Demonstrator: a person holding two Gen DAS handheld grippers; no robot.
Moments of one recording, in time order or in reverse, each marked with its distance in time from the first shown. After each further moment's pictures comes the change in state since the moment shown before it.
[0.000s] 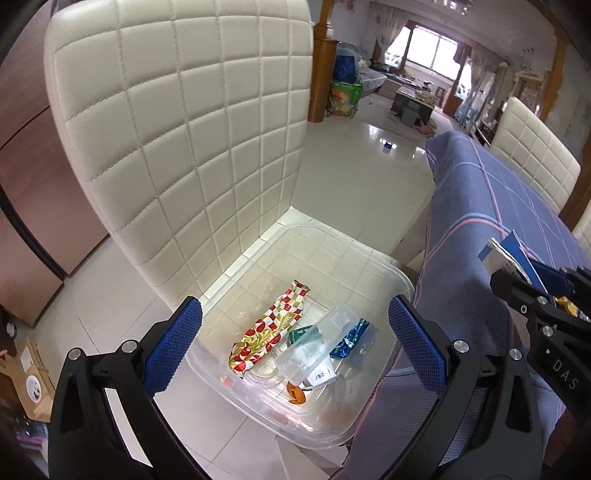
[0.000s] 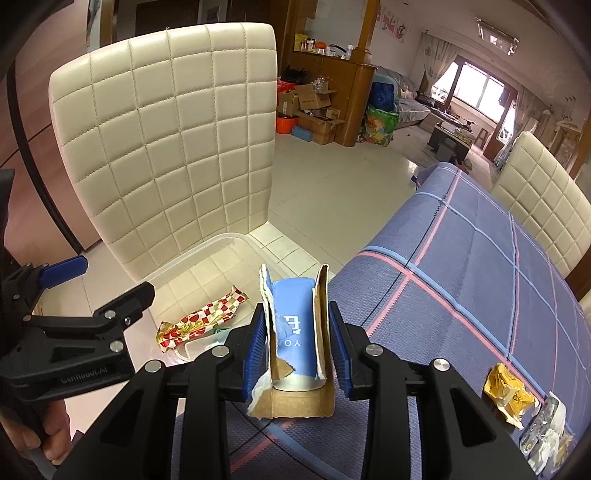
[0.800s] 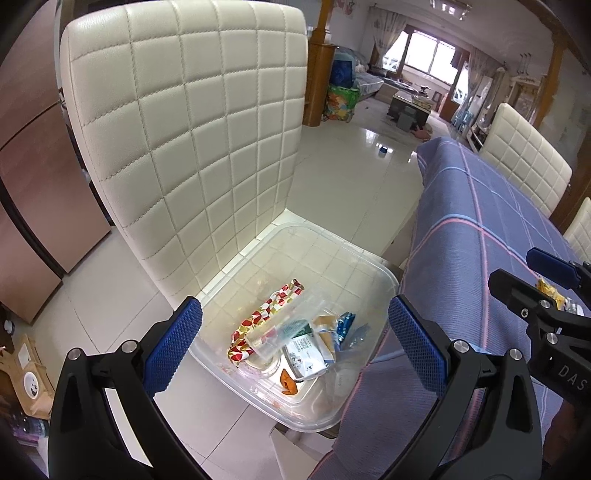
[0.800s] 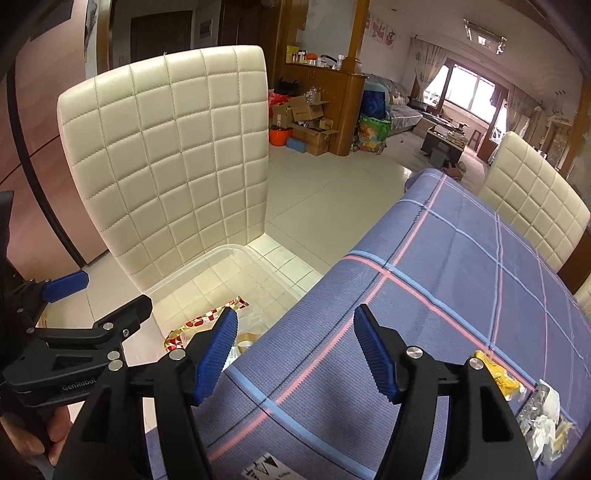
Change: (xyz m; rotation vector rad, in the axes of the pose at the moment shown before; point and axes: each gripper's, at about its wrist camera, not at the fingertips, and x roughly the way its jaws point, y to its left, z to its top) left arm -0.031 -0.009 -0.007 0.013 -0.019 -0.021; right arm -0.037 -0.010 -0.005 0.041 -0.051 -0.006
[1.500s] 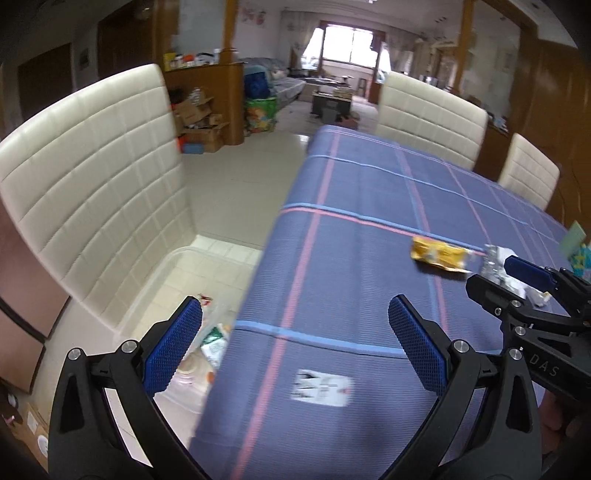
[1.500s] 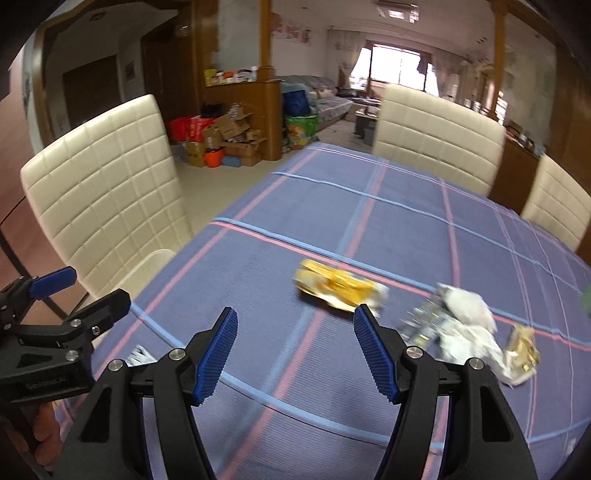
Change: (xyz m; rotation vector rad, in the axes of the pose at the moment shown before) left arm -0.060 -0.161 -0.022 0.267 -0.043 -0.168; right arm -0.088 -0.137 -0.090 0.276 -0.038 -0.131
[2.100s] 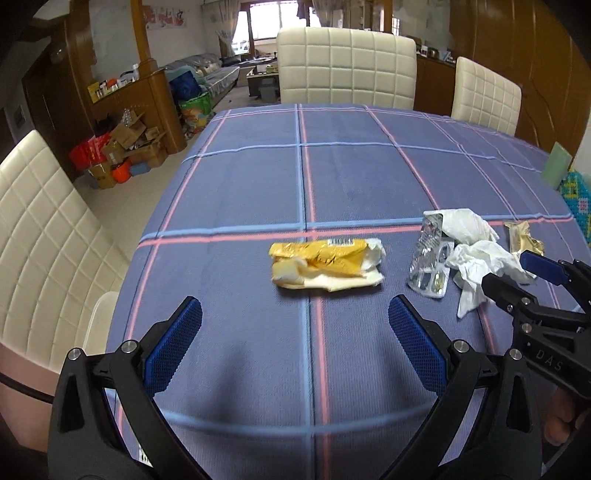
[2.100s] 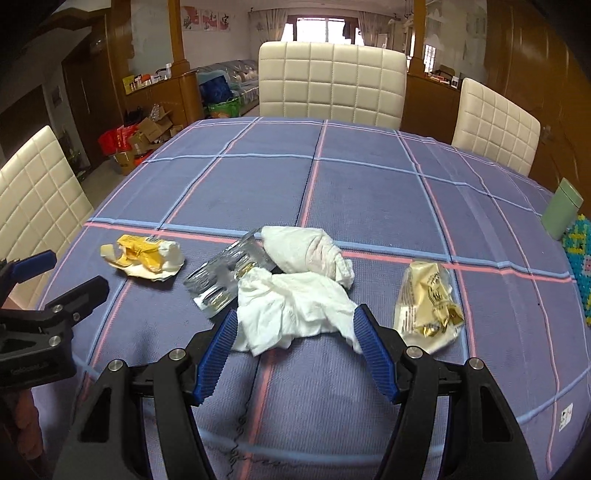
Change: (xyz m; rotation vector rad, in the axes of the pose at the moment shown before) left arm 0.079 -0.151 0.023 0.268 0.093 -0.050; right arm 0.021 -0.149 -0.038 0.198 0.081 -0.156
